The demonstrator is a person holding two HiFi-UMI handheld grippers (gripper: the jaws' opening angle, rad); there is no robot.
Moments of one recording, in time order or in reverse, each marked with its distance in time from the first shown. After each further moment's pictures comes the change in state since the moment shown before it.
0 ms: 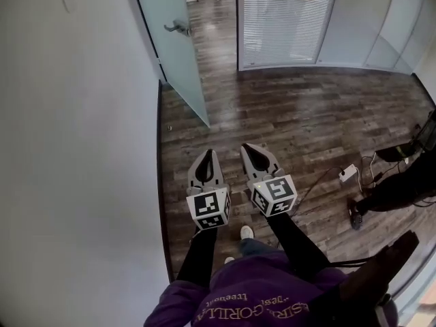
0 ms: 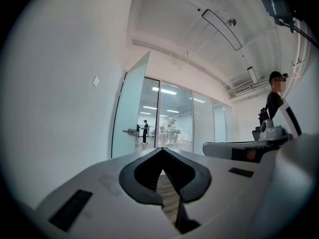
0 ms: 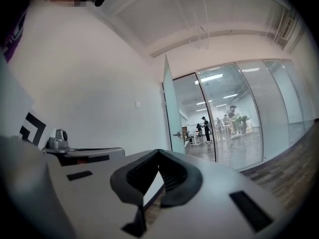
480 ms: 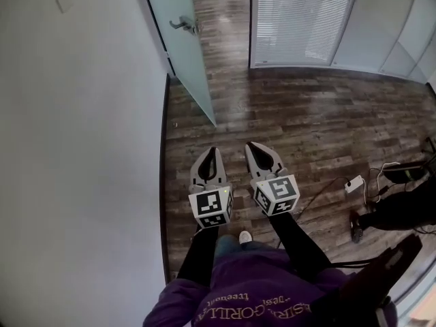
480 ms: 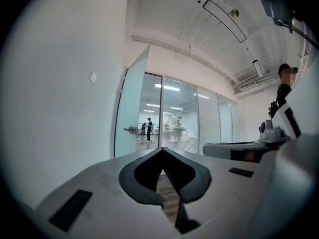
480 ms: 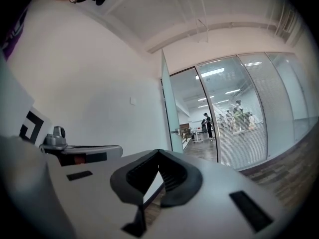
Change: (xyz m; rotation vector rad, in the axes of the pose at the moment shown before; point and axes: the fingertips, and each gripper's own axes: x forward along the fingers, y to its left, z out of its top) left arm 0.083 -0.001 -0.004 0.014 0.026 0.054; right arm 0.061 -0.067 -0.002 0.014 0.027 0.037
